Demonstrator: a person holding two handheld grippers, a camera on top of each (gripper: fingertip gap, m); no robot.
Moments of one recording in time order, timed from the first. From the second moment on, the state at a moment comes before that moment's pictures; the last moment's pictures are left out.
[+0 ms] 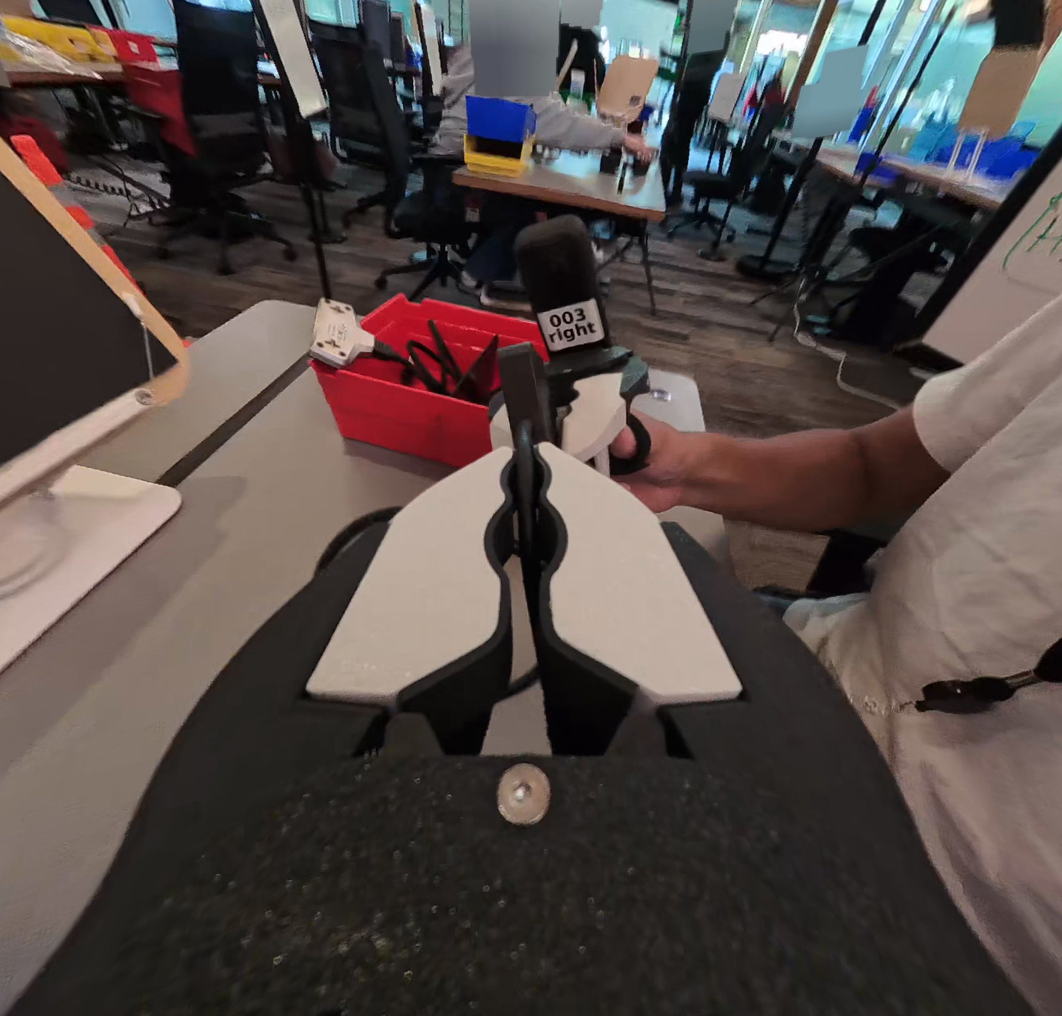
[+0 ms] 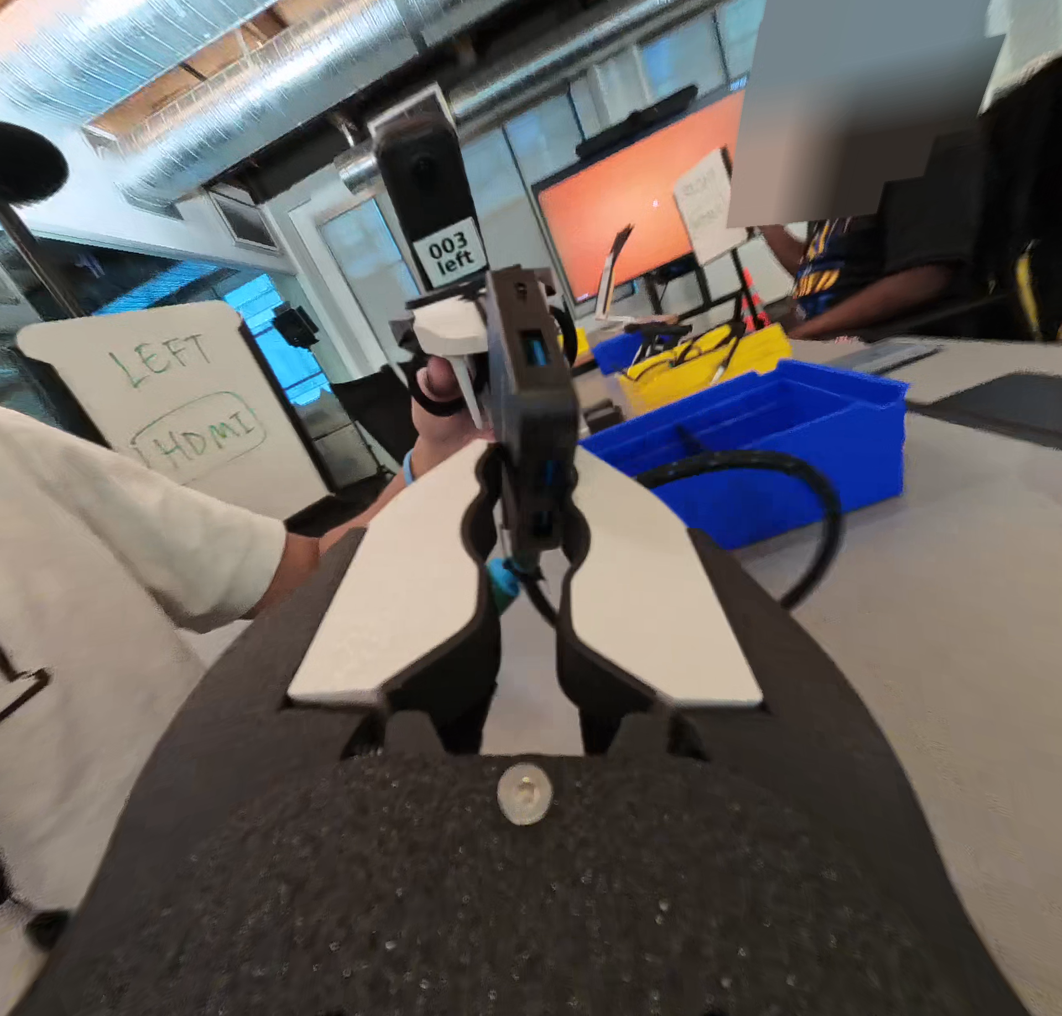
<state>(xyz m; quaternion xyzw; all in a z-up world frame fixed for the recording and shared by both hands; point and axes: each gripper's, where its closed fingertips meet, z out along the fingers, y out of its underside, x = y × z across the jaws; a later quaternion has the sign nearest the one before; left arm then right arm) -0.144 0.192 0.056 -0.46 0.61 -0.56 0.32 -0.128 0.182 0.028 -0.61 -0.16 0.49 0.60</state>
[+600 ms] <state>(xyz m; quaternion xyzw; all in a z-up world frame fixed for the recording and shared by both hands) -0.136 0.173 -0.032 -0.43 0.77 -0.32 0.35 -0.133 0.179 -0.040 -0.77 -0.42 0.02 0.49</state>
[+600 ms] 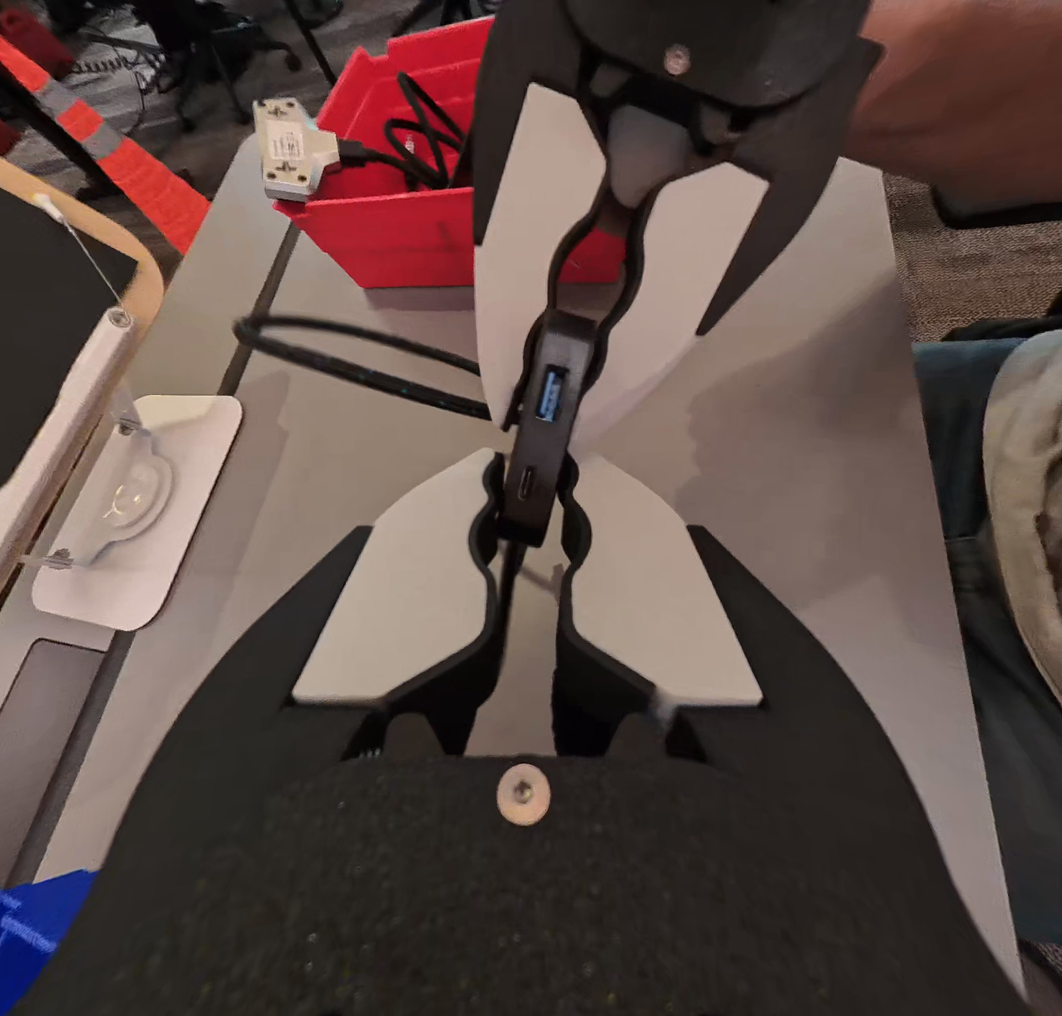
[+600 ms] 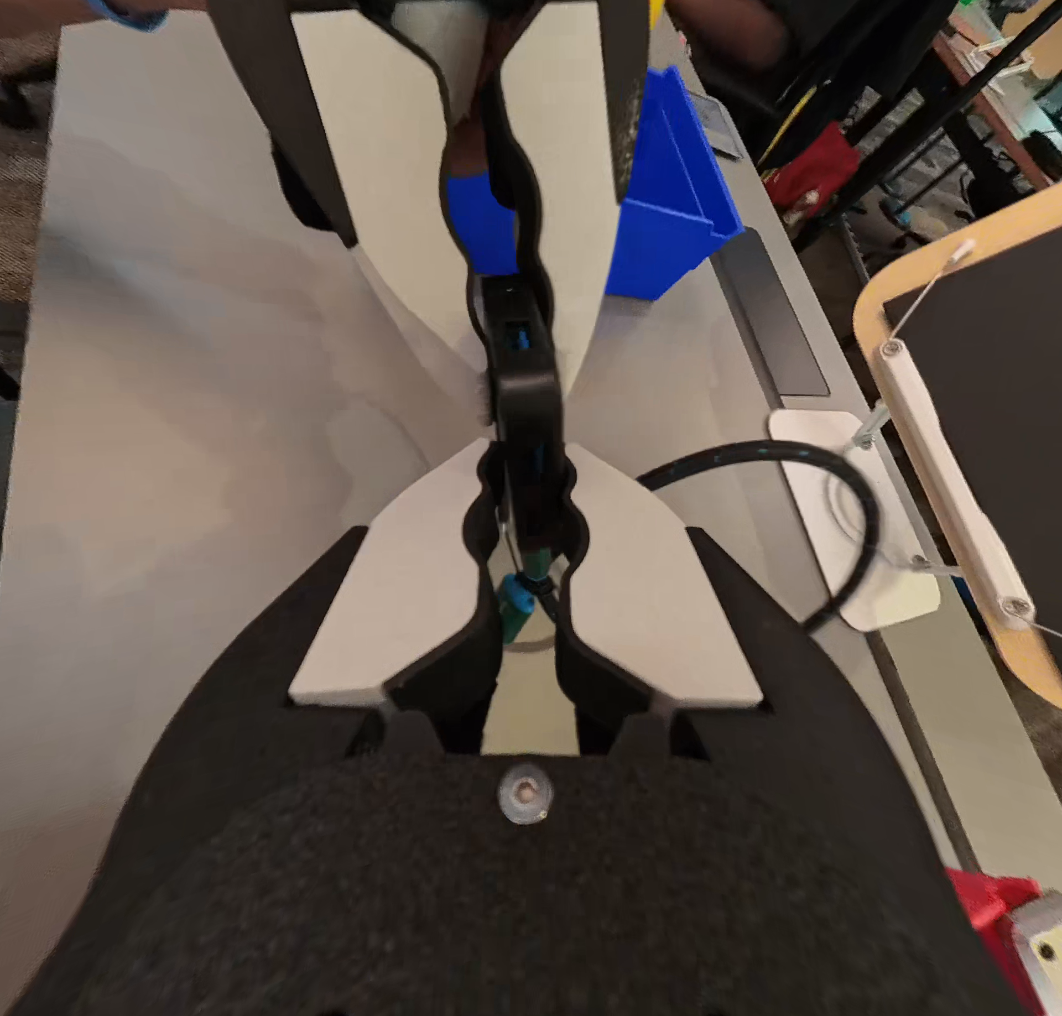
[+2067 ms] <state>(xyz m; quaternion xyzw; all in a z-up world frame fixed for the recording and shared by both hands) -0.146 0.195 -0.071 -0.66 0.56 -0.49 0.12 -0.094 0.191 -0.054 -0.61 -0.48 -0.40 0.48</state>
